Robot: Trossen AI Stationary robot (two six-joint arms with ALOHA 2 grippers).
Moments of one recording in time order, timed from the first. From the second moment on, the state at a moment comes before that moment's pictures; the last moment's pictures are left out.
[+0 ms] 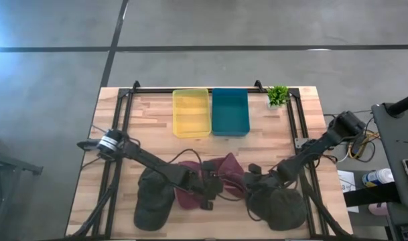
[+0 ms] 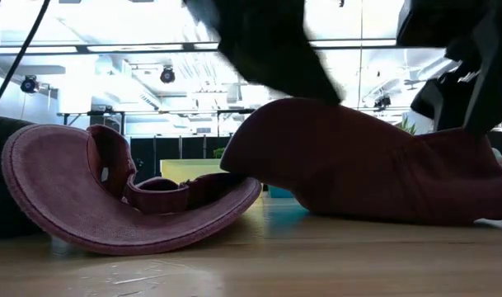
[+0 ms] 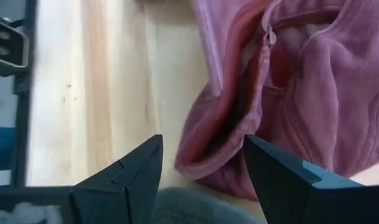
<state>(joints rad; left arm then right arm) -0.40 1.98 1.48 -0.28 -0.28 -0.14 0.59 1.52 0.76 -0.19 0.21 0.79</state>
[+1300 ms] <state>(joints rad) -0.37 2.02 1.46 -0.43 -0.31 -0.05 0.56 1.56 0.76 -0.15 0.18 0.76</state>
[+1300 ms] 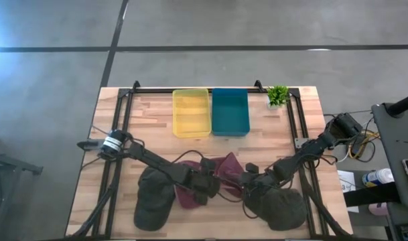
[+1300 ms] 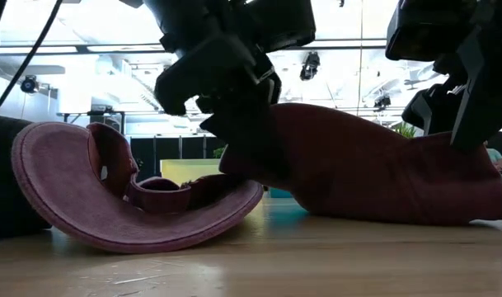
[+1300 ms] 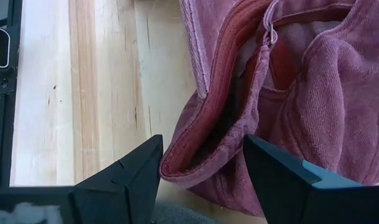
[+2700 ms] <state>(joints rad) -0.38 2.02 1.45 -0.42 -0.36 -0.15 0.56 1.56 0.76 -0.18 0.16 0.79</state>
